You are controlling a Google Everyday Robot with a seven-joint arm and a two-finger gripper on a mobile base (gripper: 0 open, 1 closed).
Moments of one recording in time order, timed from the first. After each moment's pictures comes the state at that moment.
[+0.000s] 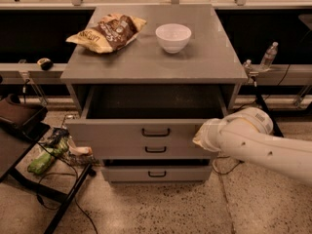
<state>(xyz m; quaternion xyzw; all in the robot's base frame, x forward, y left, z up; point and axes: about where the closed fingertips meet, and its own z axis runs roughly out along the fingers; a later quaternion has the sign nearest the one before) 0.588 -0.160 0.642 -0.55 0.76 -0.11 0.32</state>
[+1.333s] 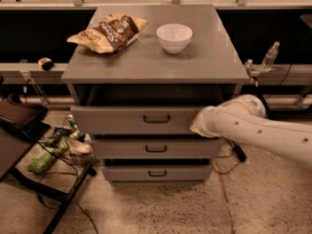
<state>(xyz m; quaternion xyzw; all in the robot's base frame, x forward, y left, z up) 0.643 -0.158 0.639 -0.57 0.75 -0.11 0.32</state>
